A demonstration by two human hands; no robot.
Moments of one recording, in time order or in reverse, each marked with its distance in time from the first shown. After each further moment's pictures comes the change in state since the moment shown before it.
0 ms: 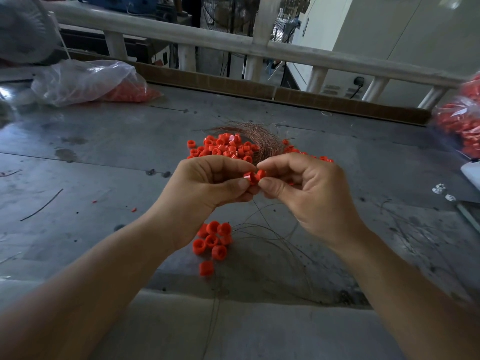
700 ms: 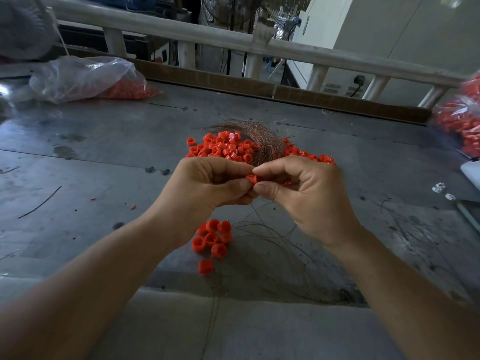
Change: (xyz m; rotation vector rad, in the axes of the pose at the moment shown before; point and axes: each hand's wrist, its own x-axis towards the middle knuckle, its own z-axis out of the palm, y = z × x) left_hand -0.002 0.000 0.002 0.081 0.015 -0.002; right_hand -0.003 0.001 0.002 -0.108 0.009 -0.055
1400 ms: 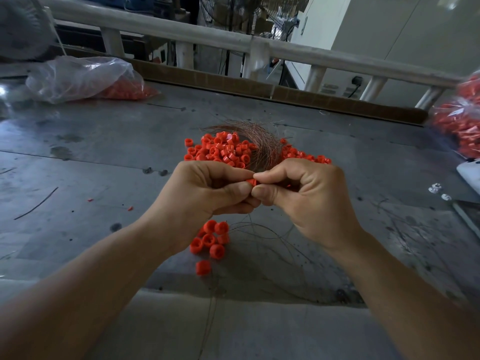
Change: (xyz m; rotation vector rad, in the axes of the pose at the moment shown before) left_hand -0.003 0.001 -0.001 -0.058 -0.055 -0.025; right_hand -0.001 -0.003 -0.002 0.051 0.015 -0.023
